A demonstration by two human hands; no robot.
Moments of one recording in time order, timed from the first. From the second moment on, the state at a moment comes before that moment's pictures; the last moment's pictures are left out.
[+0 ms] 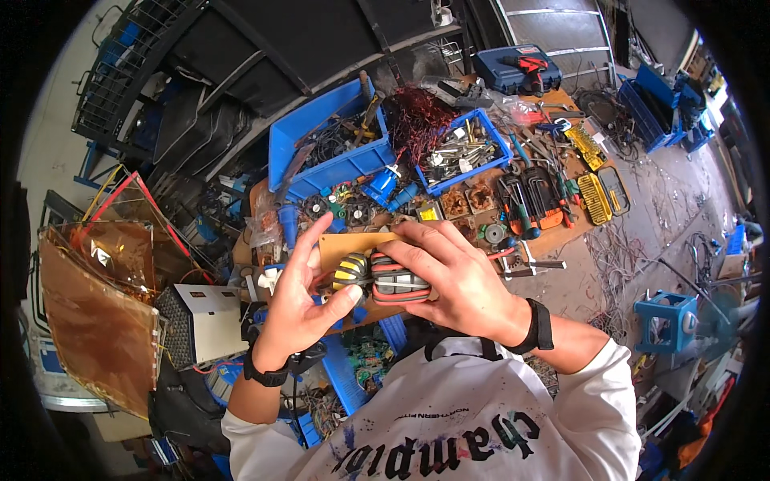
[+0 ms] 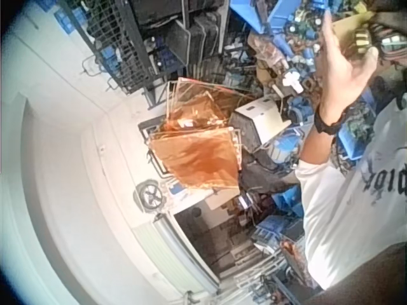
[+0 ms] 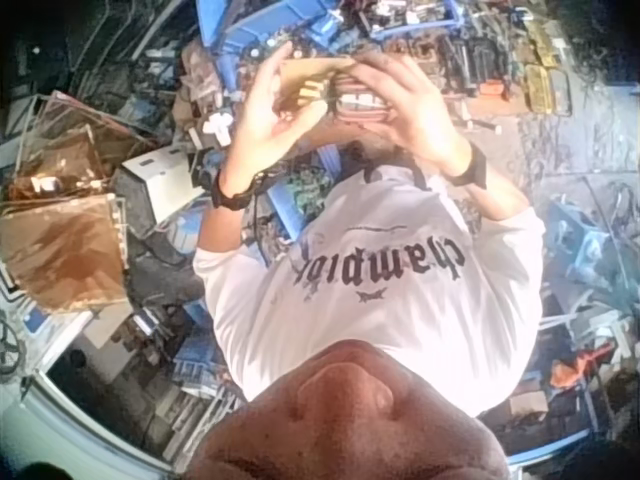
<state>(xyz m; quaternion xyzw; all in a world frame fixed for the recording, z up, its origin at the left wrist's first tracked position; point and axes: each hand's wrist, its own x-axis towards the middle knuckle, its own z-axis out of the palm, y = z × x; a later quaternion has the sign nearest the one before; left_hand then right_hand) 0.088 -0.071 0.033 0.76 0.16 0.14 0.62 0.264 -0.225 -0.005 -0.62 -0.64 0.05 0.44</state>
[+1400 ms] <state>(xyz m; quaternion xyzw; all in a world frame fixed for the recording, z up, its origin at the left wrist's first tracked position) 0.093 -0.091 0.059 0.92 0.09 0.22 0.30 0.271 -0.228 0.020 -0.59 -0.66 0.10 0.46</state>
